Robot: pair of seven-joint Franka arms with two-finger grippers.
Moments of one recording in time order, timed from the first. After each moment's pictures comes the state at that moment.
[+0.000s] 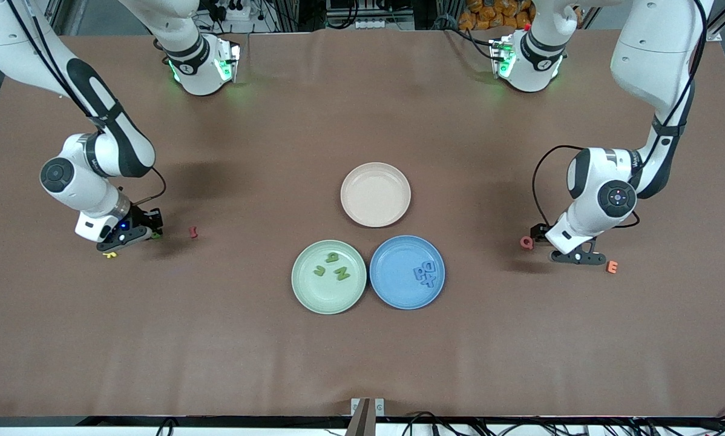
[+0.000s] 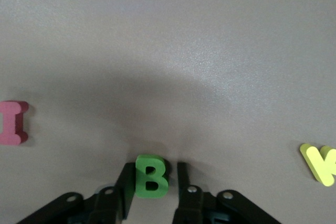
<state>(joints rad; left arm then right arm) -0.13 0.49 0.07 -2.12 0.11 2.56 -0.04 -0.40 0.43 0.22 -2.28 -0.20 2.74 -0.42</state>
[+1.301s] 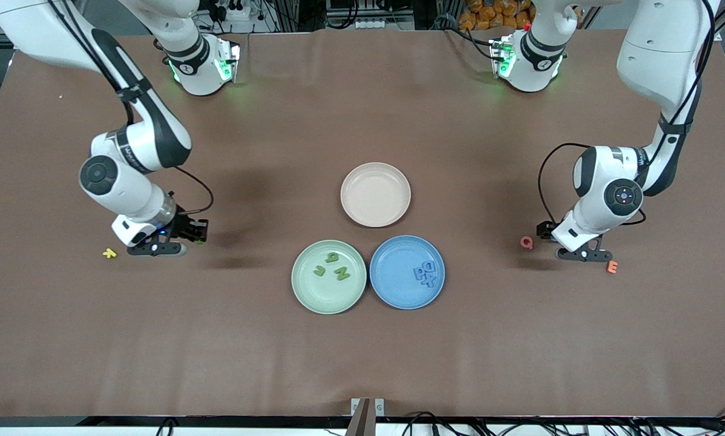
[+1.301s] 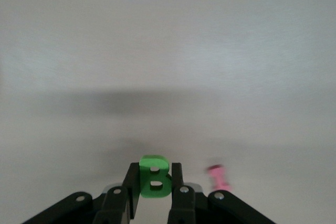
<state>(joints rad) -0.10 0.49 0.07 -2.14 0.13 2.57 -0.04 -0.38 0.37 0.55 -2.13 -0.20 2.48 0.33</state>
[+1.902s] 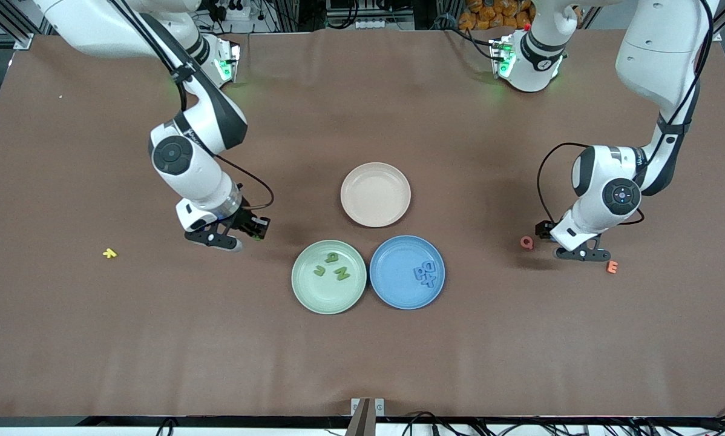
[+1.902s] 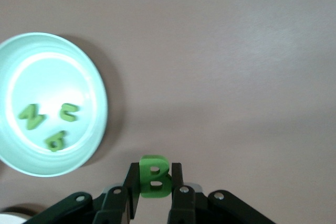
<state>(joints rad) -0.10 0.49 0.06 -2.14 0.13 2.57 -0.04 -0.13 0.39 0.57 -2.01 -0.20 2.48 0.81</state>
